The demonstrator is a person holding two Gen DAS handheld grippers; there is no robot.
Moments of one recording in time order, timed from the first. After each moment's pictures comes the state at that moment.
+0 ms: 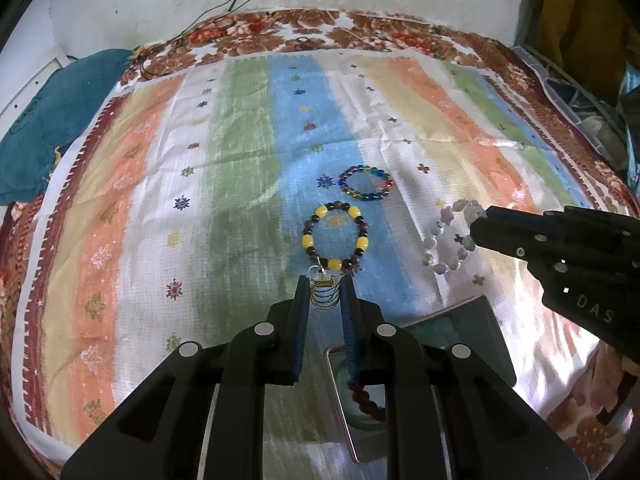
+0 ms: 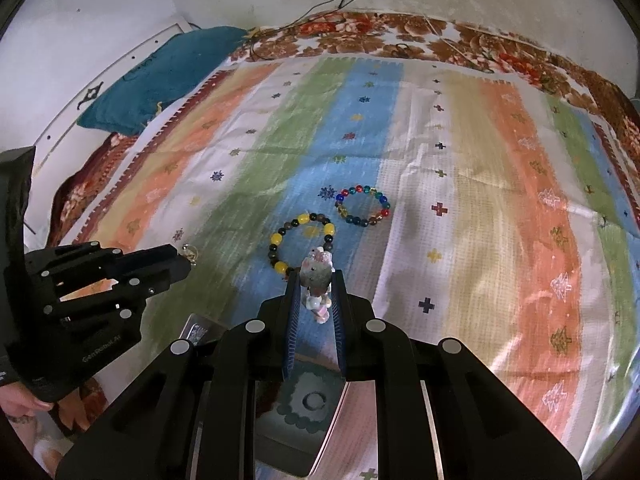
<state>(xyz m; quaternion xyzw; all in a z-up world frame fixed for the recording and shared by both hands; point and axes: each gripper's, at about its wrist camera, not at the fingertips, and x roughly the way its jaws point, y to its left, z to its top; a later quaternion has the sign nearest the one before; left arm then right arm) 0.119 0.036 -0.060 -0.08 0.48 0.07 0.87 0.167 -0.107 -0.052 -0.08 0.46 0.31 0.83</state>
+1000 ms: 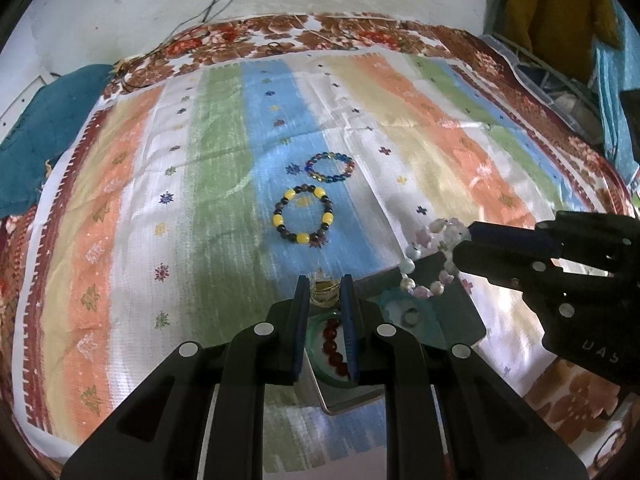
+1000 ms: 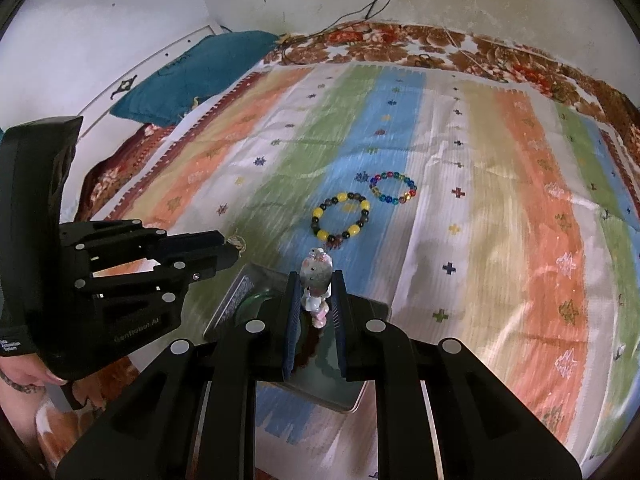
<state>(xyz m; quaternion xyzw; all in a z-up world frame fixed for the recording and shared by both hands) 0.088 0.005 -0.051 -0.05 0.48 0.03 0.88 0.108 -0.120 -0.044 -0.08 0.44 0.34 0.82</state>
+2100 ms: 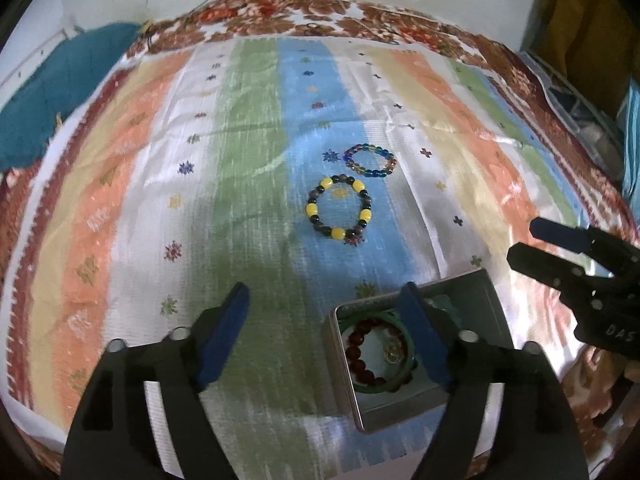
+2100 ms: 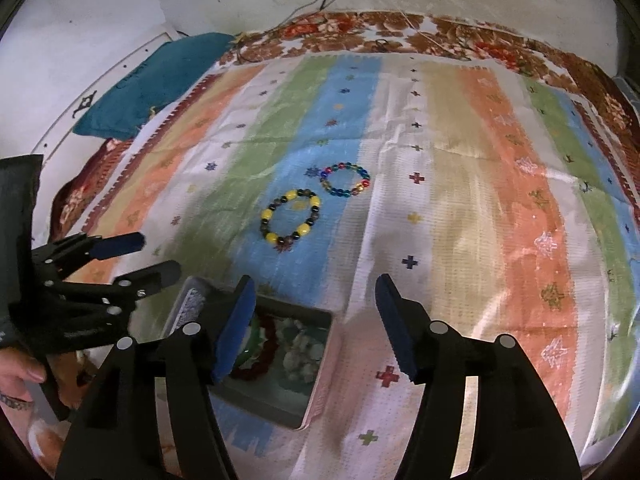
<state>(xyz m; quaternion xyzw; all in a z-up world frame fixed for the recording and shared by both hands) 0.099 0.050 -0.071 -0.12 0.49 0.07 0.86 0.147 -0.137 -0.062 -0.06 0.46 0.28 0.84</state>
